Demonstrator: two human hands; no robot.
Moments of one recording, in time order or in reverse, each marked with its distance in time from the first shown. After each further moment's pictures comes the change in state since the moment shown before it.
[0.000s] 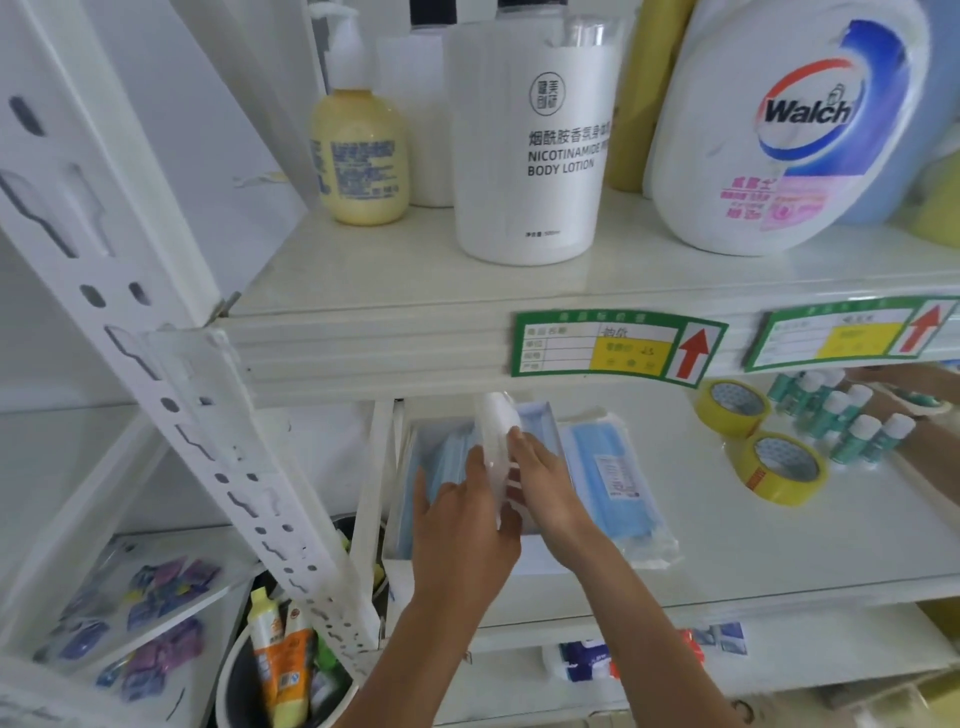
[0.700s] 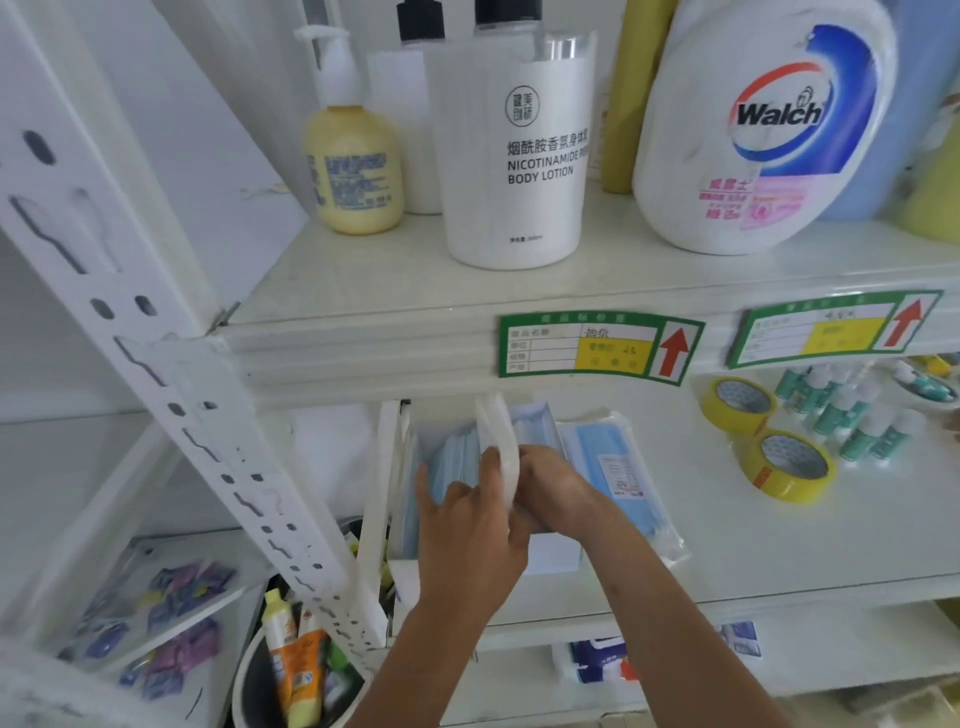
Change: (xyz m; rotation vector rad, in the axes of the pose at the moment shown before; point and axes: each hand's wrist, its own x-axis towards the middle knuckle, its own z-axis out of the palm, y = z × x) left_hand -0.009 0.008 -0.007 0.156 0.004 0.112; right_hand 0.034 -0.003 -0.014 0.175 -0.231 0.235
